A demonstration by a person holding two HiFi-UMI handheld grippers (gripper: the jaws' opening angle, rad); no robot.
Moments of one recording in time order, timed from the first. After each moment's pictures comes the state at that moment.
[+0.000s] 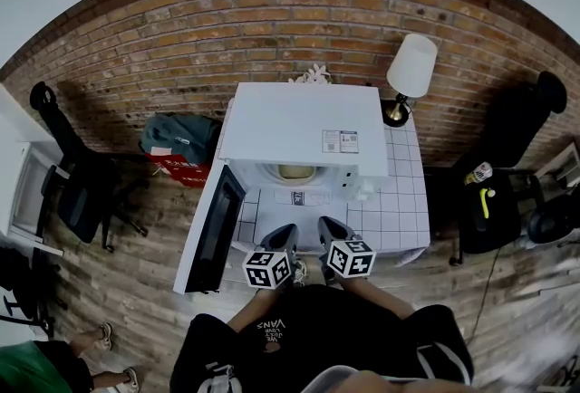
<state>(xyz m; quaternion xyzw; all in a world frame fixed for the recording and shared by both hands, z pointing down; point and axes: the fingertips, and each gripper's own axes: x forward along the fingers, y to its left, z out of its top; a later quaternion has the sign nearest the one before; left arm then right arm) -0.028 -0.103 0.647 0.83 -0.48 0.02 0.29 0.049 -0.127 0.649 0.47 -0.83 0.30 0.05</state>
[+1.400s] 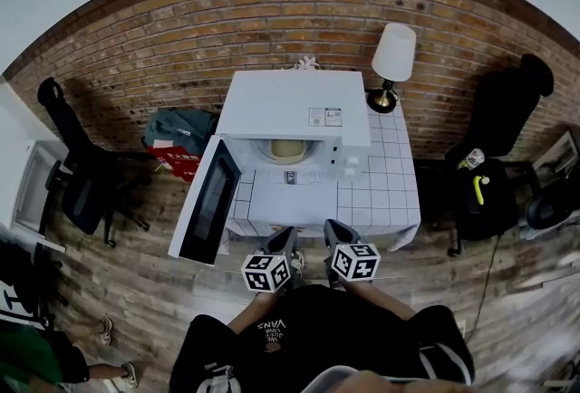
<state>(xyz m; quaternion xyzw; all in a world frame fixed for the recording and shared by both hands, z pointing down) 0.001 -0.007 0.637 0.83 -0.49 0.01 0.28 0.098 -0.032 0.645 0.49 -0.82 0.29 0.04</state>
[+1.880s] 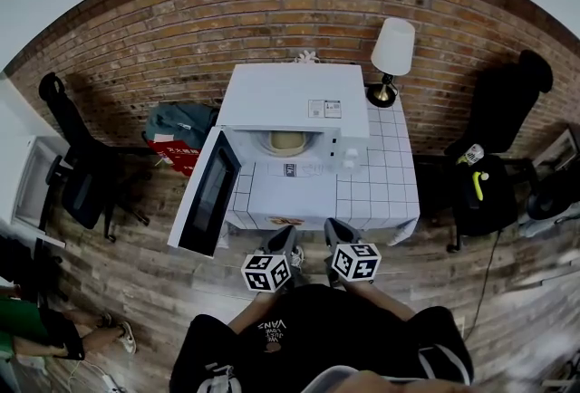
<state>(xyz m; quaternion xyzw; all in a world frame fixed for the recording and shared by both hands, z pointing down) 0.003 0.014 0.638 0.82 -0.49 0.00 0.28 0.103 -0.011 0.645 0.49 -0.82 0.28 0.04</state>
